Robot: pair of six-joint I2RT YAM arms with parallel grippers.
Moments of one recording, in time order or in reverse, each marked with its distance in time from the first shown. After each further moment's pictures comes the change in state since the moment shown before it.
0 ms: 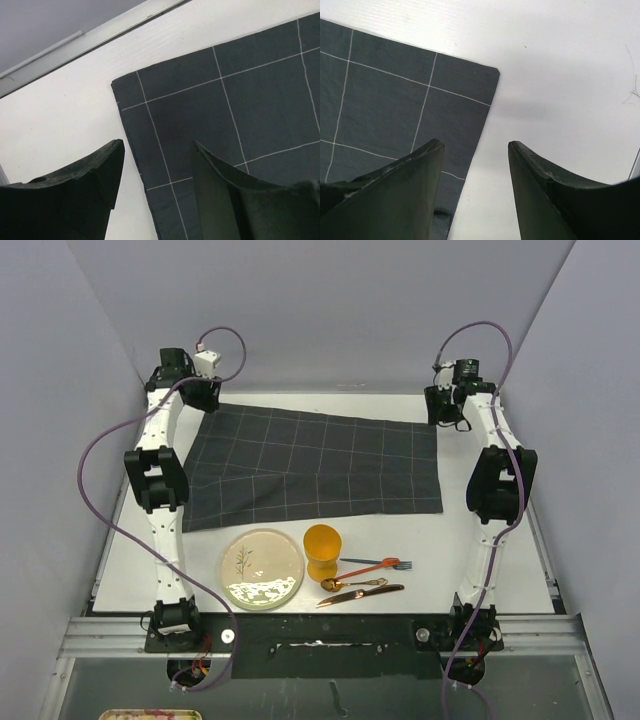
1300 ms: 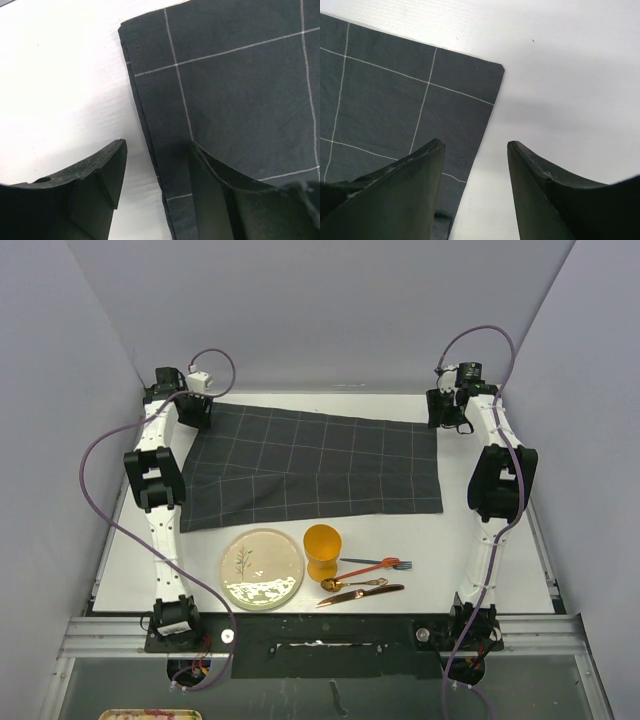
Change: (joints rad) left arm 0.060 0.128 0.000 -0.007 -0.005 -0.002; right arm -0.028 0.029 0.001 -0.004 -0.055 0.006
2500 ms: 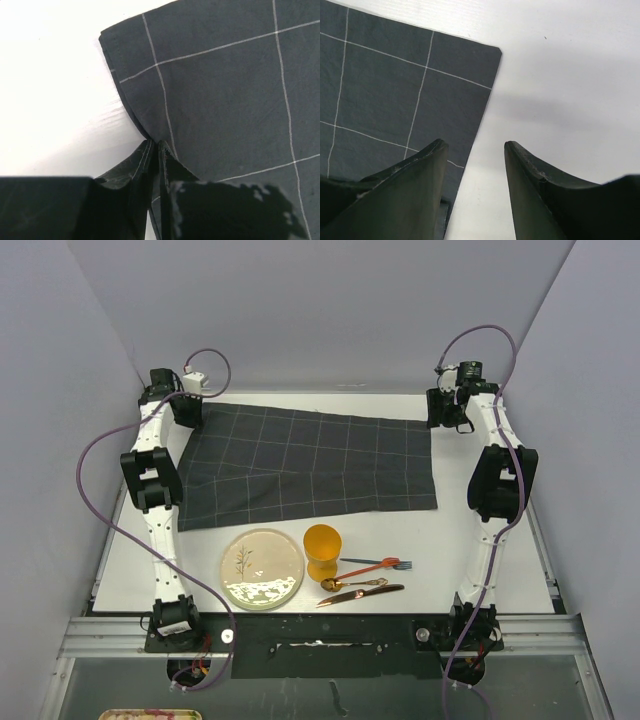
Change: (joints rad) left arm 0.026 0.006 -0.005 0.002 0.053 -0.007; right arm -0.001 0.002 0.021 -0.038 -0.038 0.023
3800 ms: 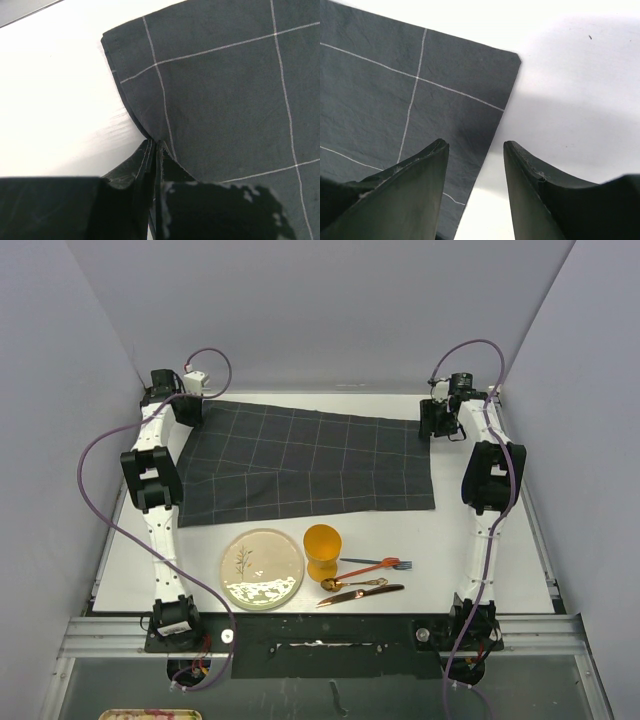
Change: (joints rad) left arm -0.006 -0.010 -0.050 0.091 0.002 0.006; right arm 0.000 0.147 0.050 0.026 -0.063 0.030
